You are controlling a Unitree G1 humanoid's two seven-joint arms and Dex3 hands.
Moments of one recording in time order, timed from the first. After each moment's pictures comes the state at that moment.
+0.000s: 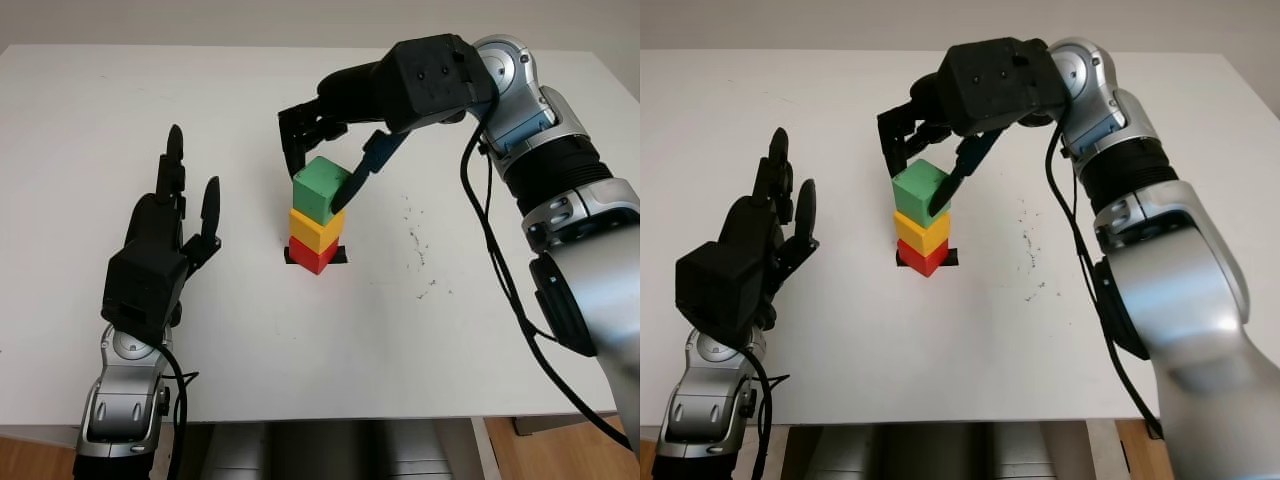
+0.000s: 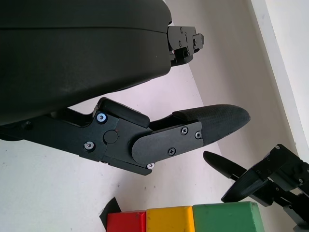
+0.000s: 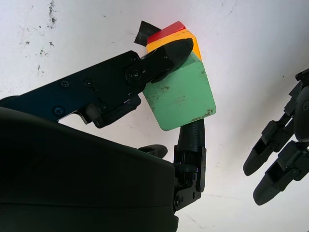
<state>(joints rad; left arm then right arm) -0.17 0.19 0.10 -0.25 0.16 0.22 0.02 -1.39 -0.41 0.32 1.02 -0.31 -0.44 1.00</state>
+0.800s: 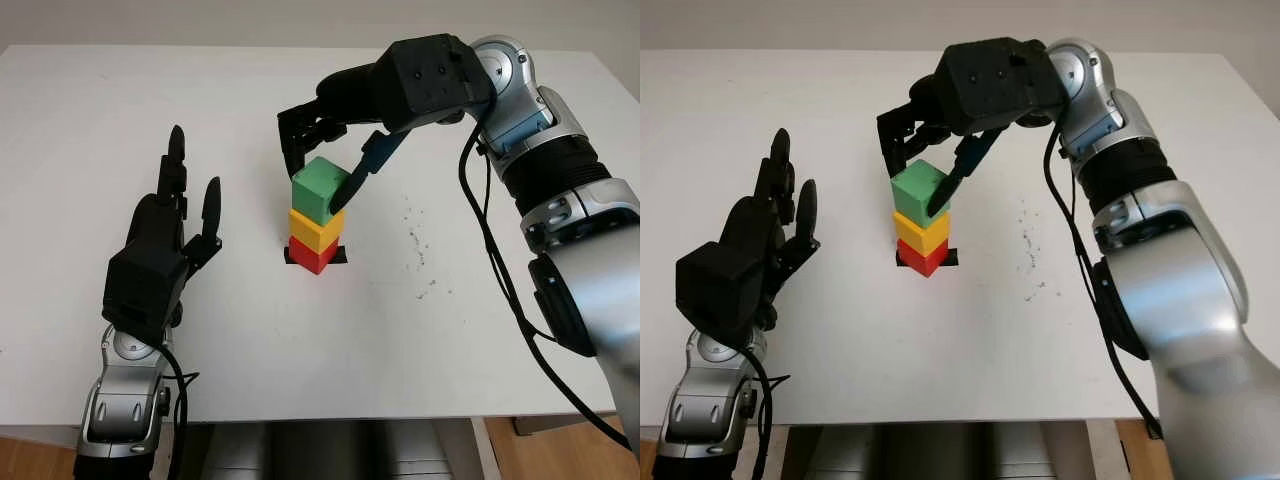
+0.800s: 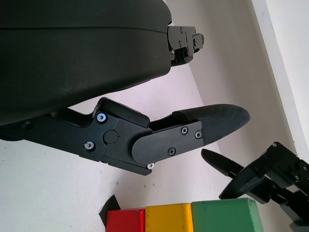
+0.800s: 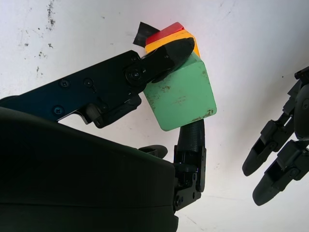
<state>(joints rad) -0.17 0.19 0.09 -0.25 0.15 0.22 0.02 -1.39 -0.40 0.33 1.01 -0.30 -0.42 1.00</state>
